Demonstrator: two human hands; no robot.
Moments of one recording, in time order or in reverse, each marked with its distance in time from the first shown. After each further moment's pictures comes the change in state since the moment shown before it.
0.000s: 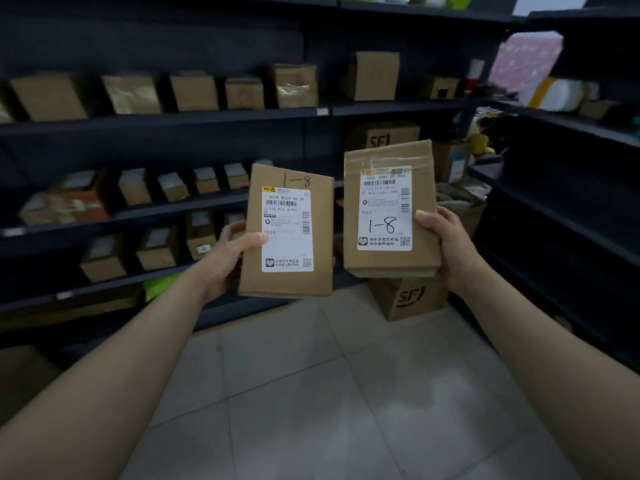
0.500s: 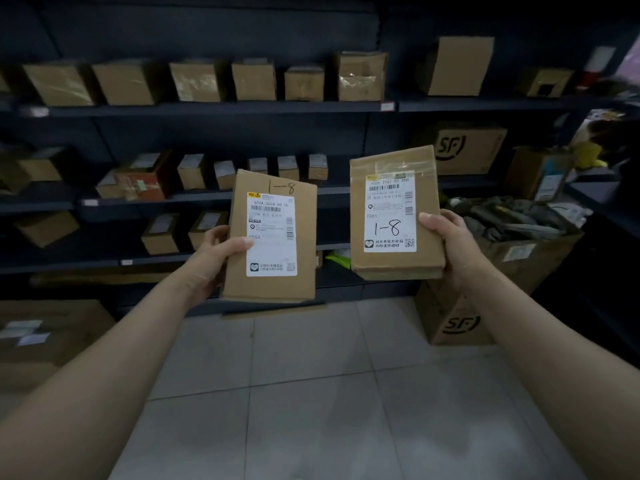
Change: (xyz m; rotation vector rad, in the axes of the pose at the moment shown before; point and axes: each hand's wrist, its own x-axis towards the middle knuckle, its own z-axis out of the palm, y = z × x) left_hand 0.043 -0.007 -0.039 -0.031 0.361 -0.018; right_hand 0.131 0.018 0.042 0.001 -0.194 0.098
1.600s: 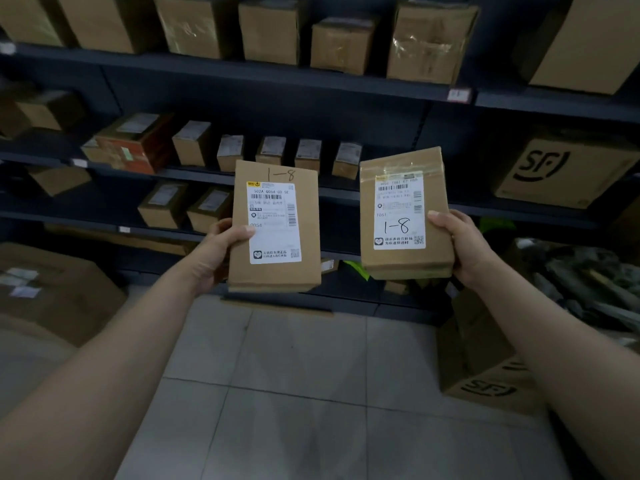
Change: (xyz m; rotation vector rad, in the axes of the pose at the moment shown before) left_hand 0.226 -0.005 0.064 -0.156 0.219 -0.160; right_hand 0.319 0.013 0.011 -0.183 -0.172 0.160
